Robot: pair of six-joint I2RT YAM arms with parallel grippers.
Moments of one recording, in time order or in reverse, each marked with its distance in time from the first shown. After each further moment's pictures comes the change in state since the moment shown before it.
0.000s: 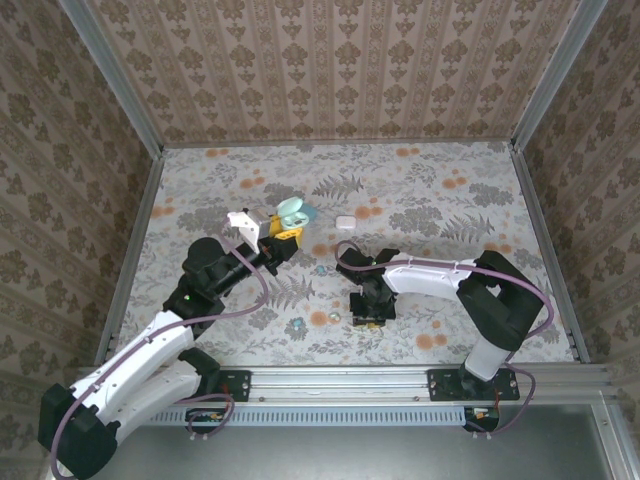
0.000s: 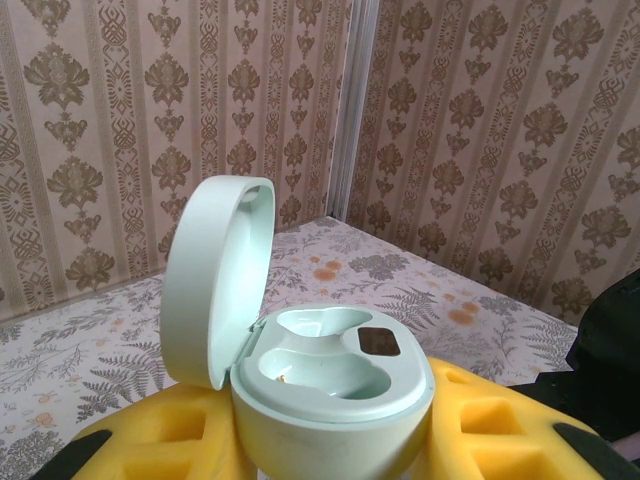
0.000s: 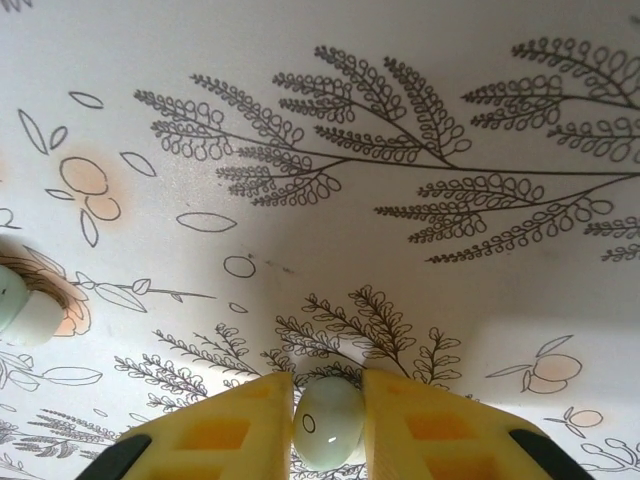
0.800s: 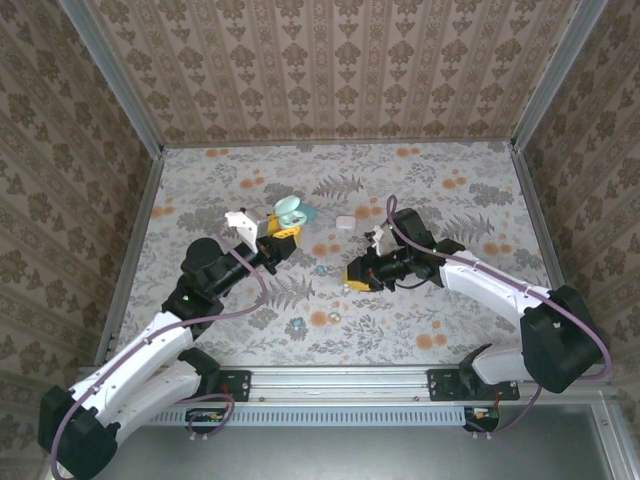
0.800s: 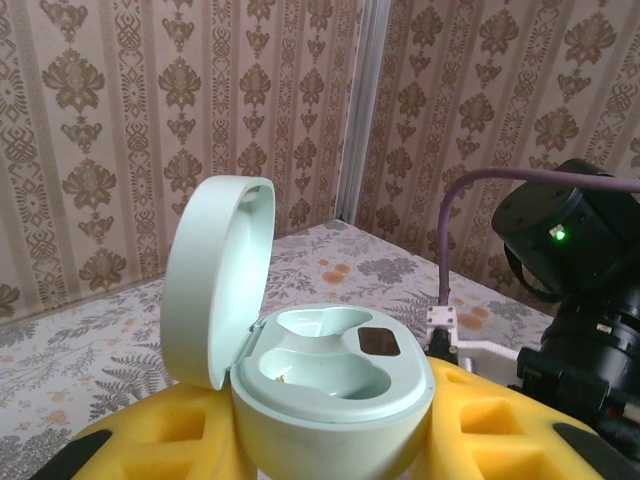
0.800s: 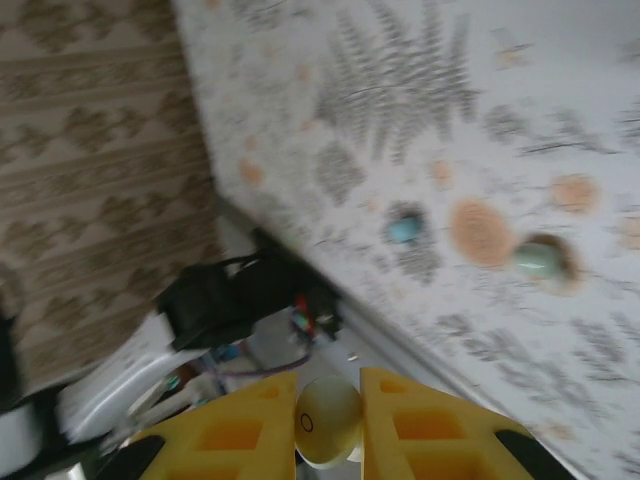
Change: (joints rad) left arm 0.007 -0.011 0.000 -0.006 -0.019 0.000; right arm -0.312 -0.338 -0.146 0.502 -0.659 0.072
